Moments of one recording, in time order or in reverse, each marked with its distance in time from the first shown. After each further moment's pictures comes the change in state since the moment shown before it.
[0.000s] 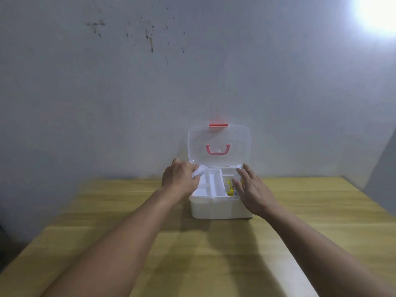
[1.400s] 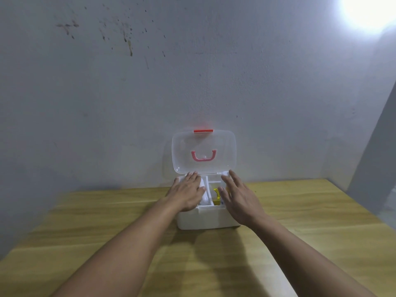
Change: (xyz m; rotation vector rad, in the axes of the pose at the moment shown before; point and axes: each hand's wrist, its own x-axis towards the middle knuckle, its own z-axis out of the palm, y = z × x) left_hand 0.030 0.016 0.061 0.091 -0.409 0.132; right_hand 0.001 0.006 0.005 -0.048 0.035 -0.038
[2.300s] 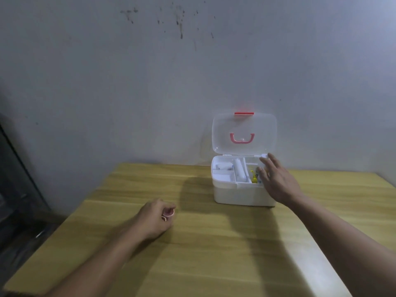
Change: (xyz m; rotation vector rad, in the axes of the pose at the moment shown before) left_hand -0.183 -0.116 0.024 -0.220 0.131 -0.275; right_hand 0.002 -0.003 -0.002 0.018 -0.006 0.027
